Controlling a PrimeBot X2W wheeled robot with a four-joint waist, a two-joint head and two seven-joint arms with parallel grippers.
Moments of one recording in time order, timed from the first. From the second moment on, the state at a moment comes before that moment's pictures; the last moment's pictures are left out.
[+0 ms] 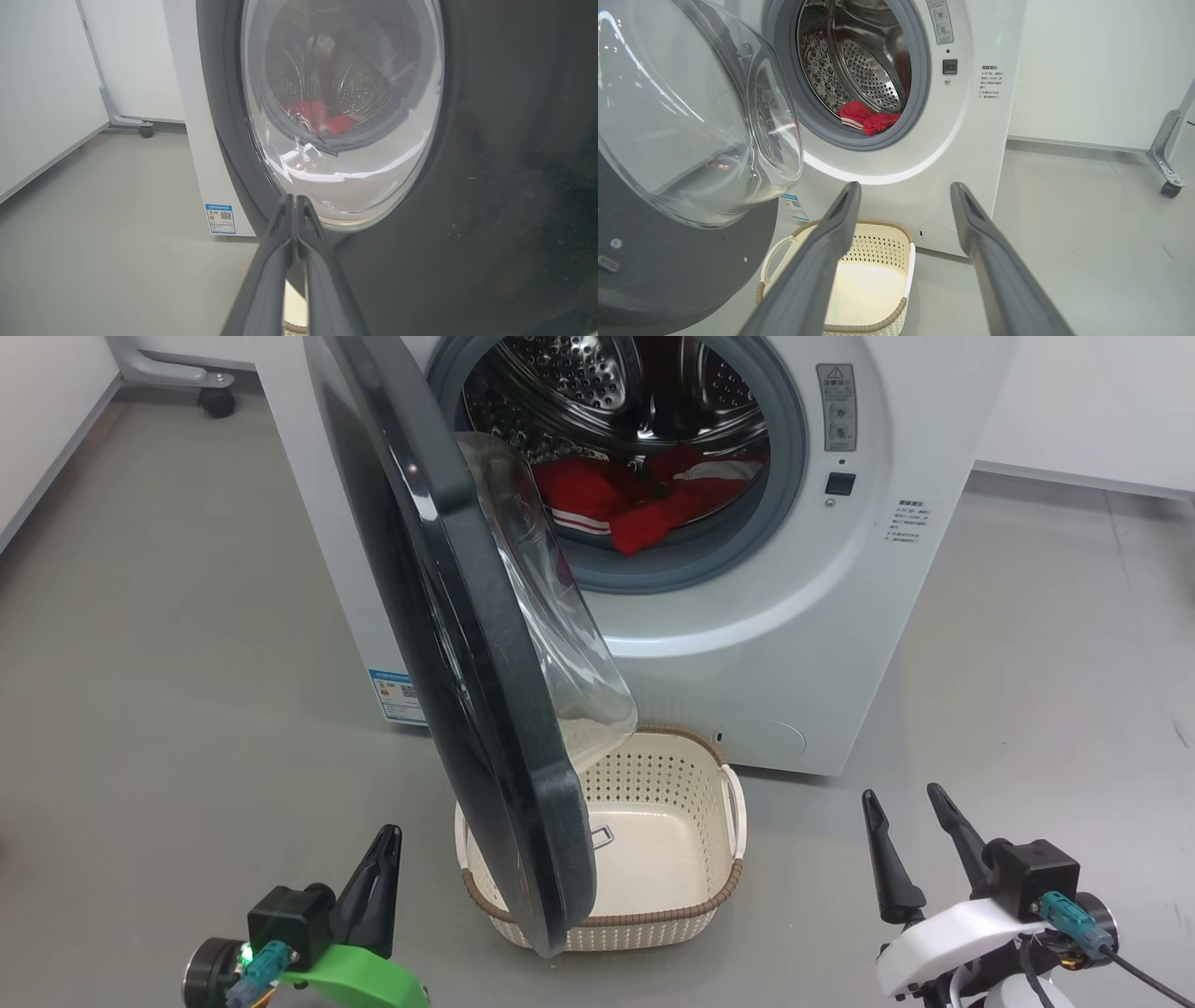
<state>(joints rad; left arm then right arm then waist) -0.06 0.05 -0.28 0.35 -0.34 -0.02 -0.25 -0.01 -0.12 0.25 0.30 0.37 -0.01 -0.26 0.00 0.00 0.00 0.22</state>
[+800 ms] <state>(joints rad) -0.17 0.05 -0.24 0.03 -0.28 0.03 -0.25 -0.01 -0.09 0.19 0.30 0.33 0.02 -0.26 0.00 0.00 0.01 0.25</state>
